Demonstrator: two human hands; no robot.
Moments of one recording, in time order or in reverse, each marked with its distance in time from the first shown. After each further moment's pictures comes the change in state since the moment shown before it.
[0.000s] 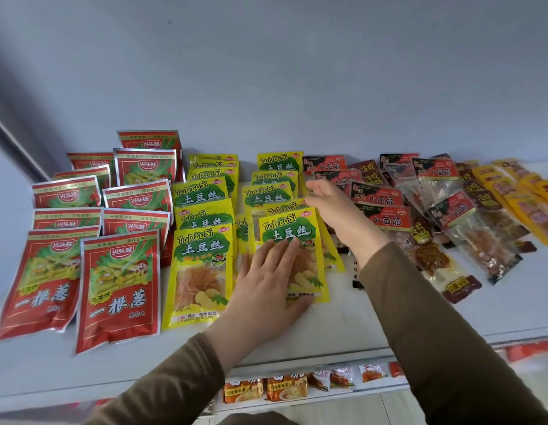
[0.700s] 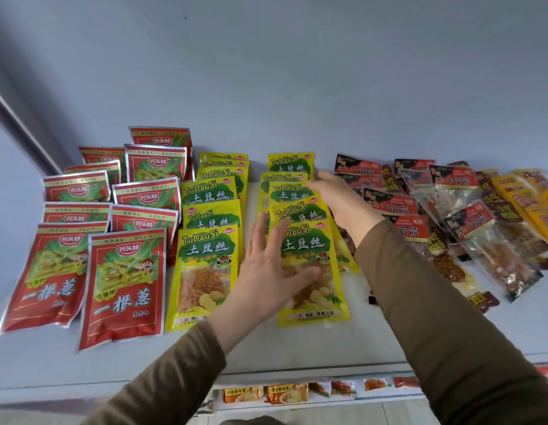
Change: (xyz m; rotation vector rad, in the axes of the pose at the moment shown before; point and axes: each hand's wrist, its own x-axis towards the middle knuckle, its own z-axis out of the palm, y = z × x) left_hand 0.025 -0.012 -0.010 -0.570 0.079 -0.183; right_hand 0.052 -0.013 0.012 0.237 -0.021 0.126
